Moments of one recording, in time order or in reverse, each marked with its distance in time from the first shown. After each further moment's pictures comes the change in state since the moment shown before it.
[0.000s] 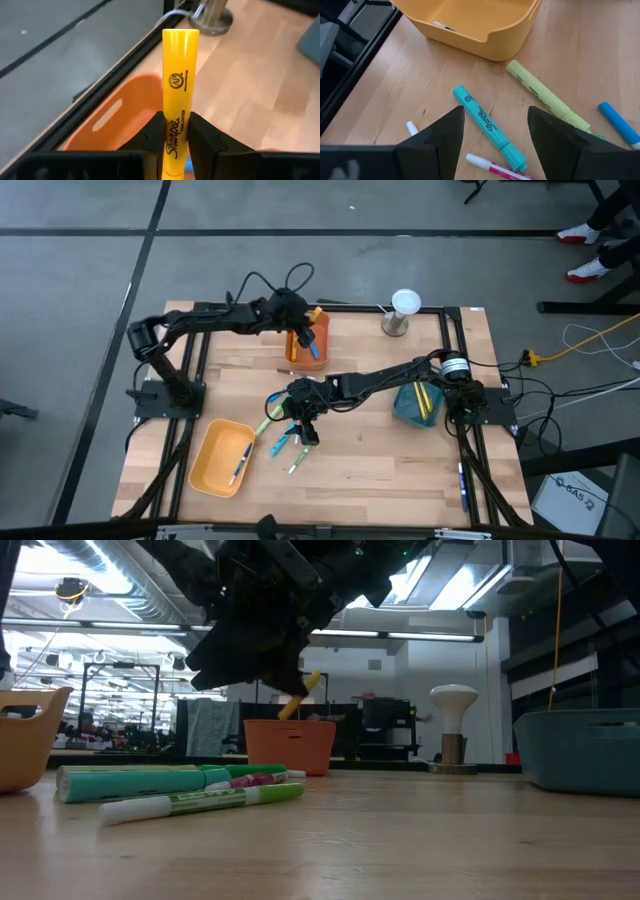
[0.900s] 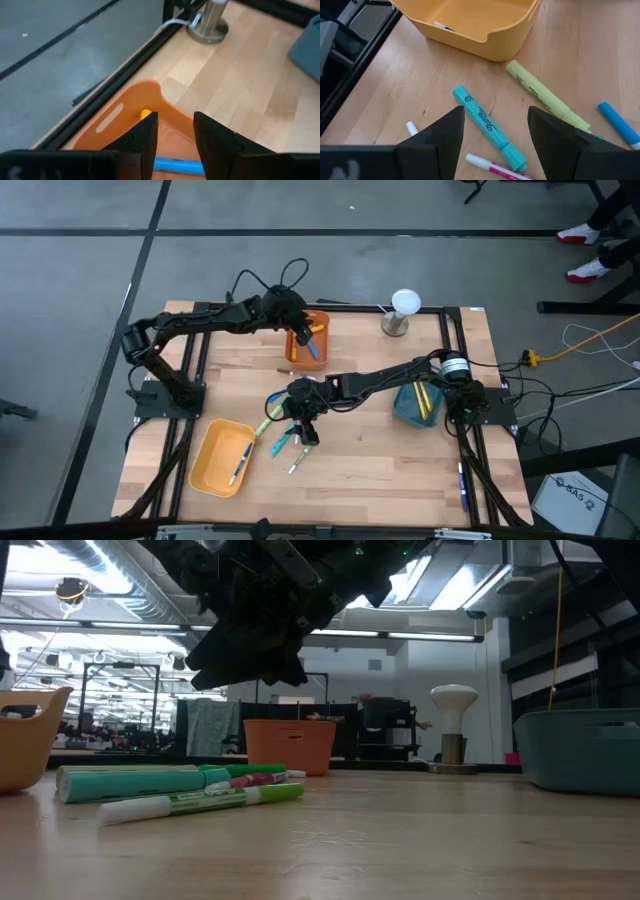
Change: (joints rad) left arm 0.002 -0.064 0.000 -0.024 0.006 -0.013; right arm 0.000 0.000 0.000 0.001 0.001 0.000
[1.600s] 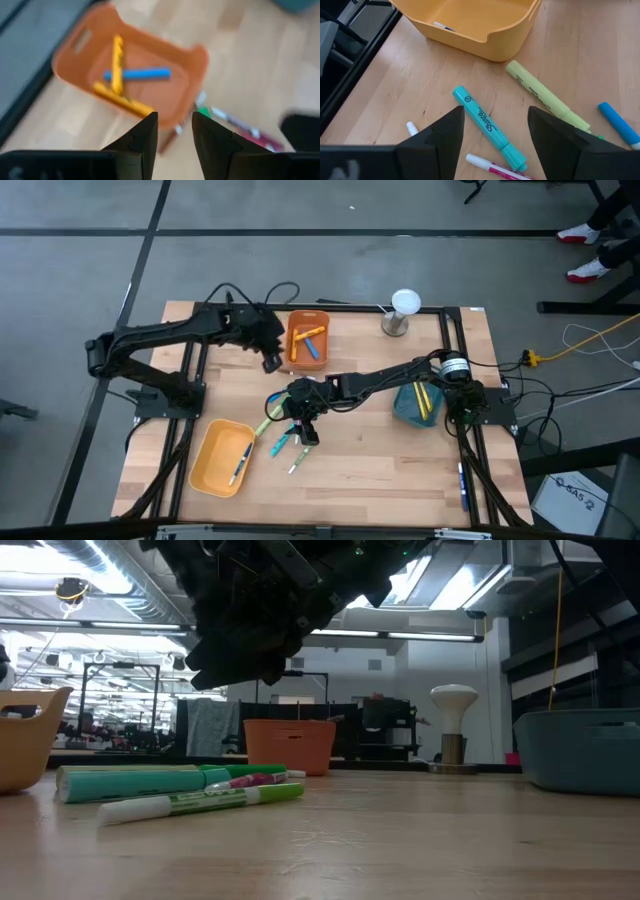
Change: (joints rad) left arm -0.158 -0.300 0.000 -0.579 0.002 0.025; right arm 0.000 0.000 0.000 0.000 0.000 0.000
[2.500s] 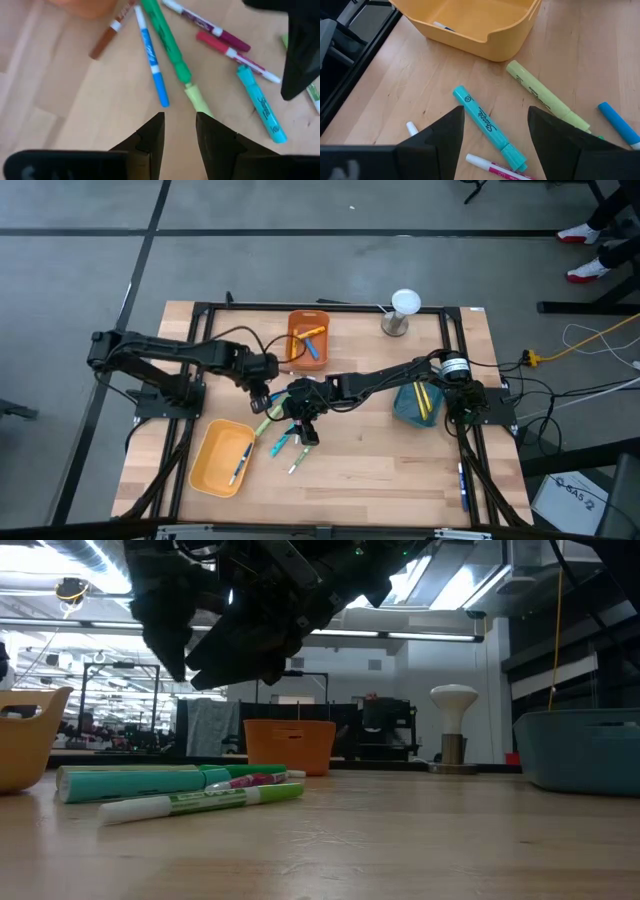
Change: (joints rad) left arm -0.334 0.019 -0.096 -0.207 0.005 -0.337; right arm 0.000 0.000 0.000 0.000 0.000 0.000
